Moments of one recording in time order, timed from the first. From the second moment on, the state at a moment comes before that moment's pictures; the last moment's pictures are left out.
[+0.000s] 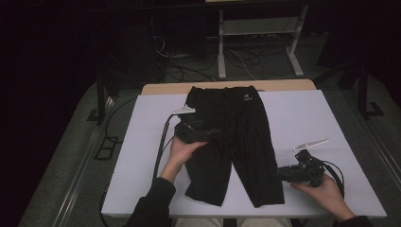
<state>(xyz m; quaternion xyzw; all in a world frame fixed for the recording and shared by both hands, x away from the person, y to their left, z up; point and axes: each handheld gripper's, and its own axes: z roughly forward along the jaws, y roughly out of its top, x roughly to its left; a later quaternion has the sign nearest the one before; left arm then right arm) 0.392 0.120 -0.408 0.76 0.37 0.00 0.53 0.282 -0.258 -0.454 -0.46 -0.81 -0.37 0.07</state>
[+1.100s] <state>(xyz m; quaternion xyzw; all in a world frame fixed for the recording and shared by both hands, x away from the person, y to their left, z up) 0.319 0.012 -0.430 0.88 0.09 -0.11 0.45 0.297 -0.293 -0.449 -0.51 -0.76 -0.40 0.09</state>
